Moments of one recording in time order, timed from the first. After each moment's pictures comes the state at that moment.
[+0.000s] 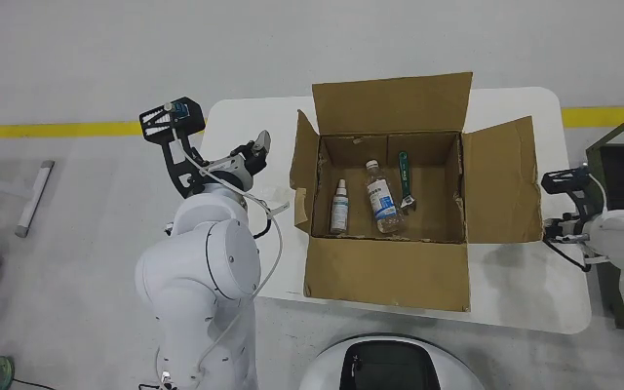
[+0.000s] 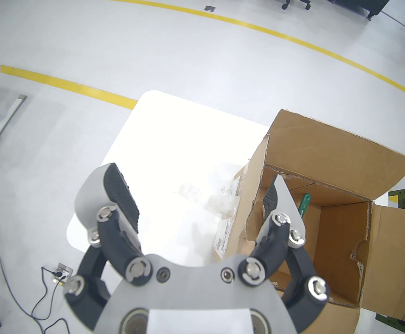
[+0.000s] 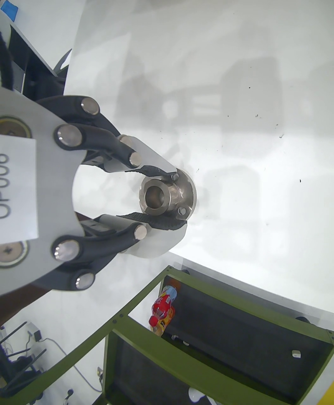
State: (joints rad) left arm 0.84 -1.64 -1.31 -2.17 1.80 0.36 -1.39; right arm -1.24 -1.01 1.73 -1.75 -1.10 -0.02 1.38
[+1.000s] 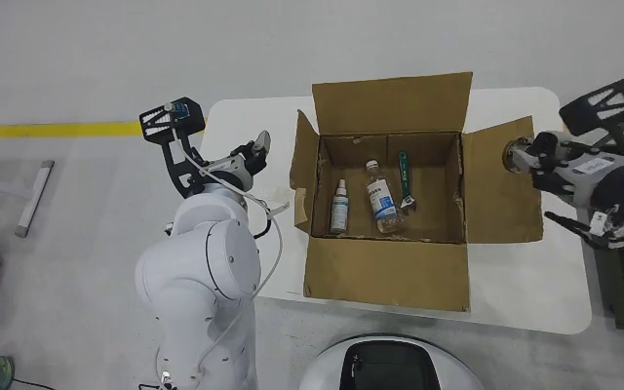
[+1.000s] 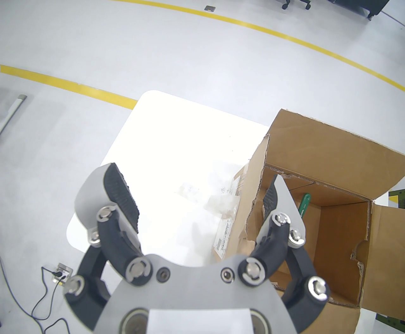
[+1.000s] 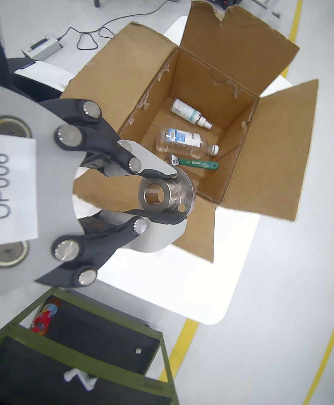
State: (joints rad) left arm 0.84 -1.64 -1.31 -2.17 1.80 0.36 -1.39; right arm -1.08 -0.99 1.72 -2.34 -0.76 0.10 1.36
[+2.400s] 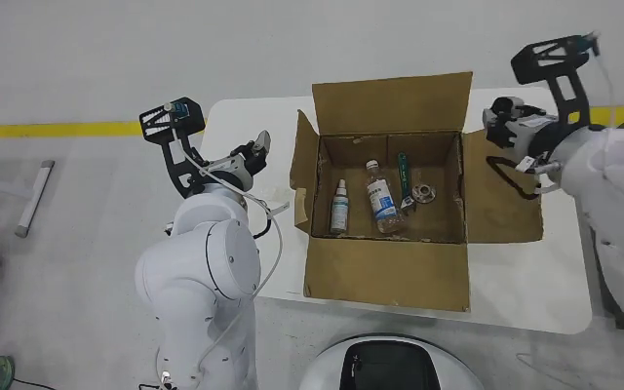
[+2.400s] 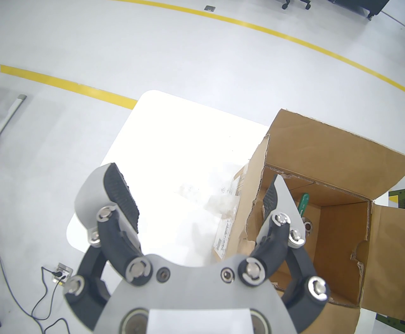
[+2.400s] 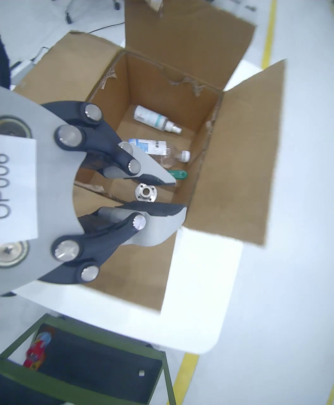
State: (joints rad) left arm 0.84 -1.64 -1.31 -2.17 1.80 0.36 -1.39; right arm -0.90 -1.03 1.60 -2.16 -0.92 0.30 1.23
